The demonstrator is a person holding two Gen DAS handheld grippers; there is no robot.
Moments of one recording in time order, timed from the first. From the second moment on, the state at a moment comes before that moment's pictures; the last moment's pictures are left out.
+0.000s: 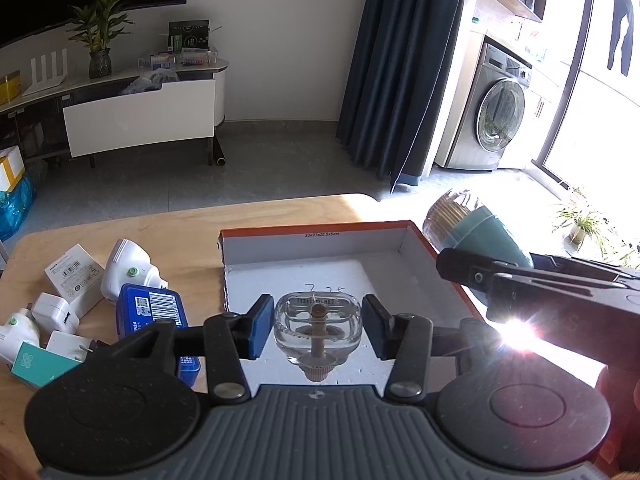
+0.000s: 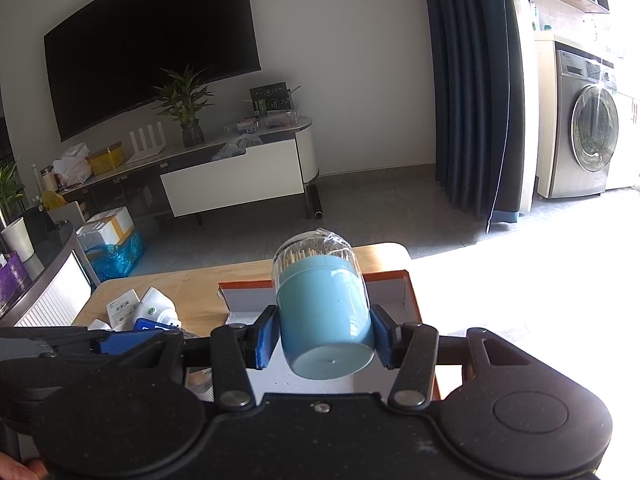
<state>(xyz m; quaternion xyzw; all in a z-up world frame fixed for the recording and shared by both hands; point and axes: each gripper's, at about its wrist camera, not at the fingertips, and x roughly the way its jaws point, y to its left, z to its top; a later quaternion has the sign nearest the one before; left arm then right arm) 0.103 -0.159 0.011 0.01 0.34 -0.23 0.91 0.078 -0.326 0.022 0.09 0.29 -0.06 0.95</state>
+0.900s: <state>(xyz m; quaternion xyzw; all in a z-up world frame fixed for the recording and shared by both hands) 0.141 -0.191 -0.002 0.01 0.36 -0.24 0.90 0.106 -0.365 0.010 0.07 0.28 -0.12 0.95</state>
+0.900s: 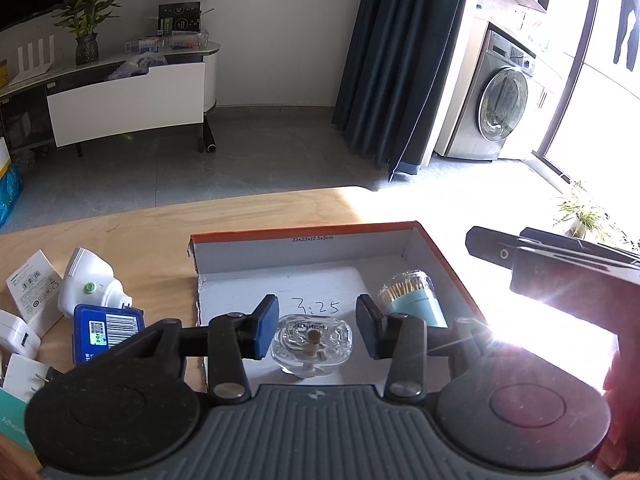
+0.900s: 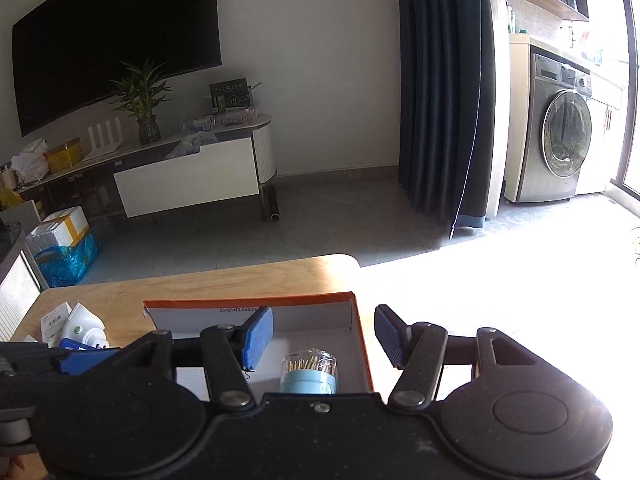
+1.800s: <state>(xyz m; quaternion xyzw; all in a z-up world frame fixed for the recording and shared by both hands) 0.109 -0.152 0.033 0.05 0.35 -0.16 0.92 0.057 -0.332 0.035 0.09 0.27 -0.08 0.95</state>
